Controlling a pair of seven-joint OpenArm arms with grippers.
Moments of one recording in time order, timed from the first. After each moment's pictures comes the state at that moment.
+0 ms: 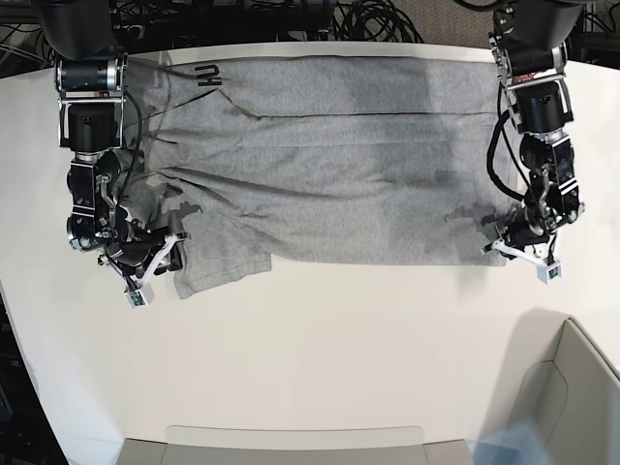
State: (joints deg) left arm -18.2 -20.3 -14.8 55.6 -25.0 -4.4 42.6; right arm 23.9 18.8 -2.3 50.2 14.5 28.7 -36.0
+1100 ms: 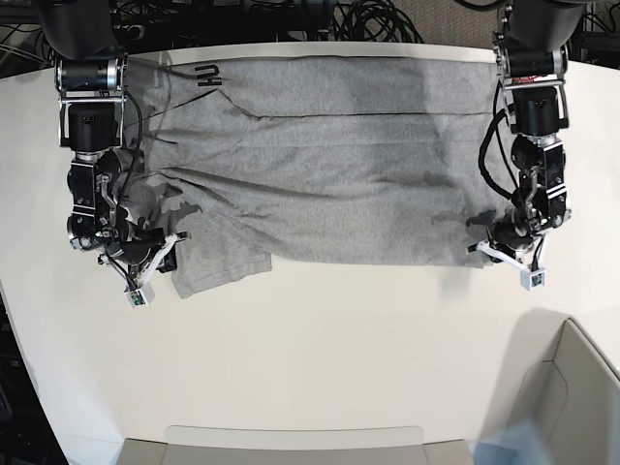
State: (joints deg) left arm -18.8 -20.6 -7.7 52.9 -25.6 -5.2 36.6; right arm 23.9 18.7 -2.3 50.3 14.4 28.7 -36.1
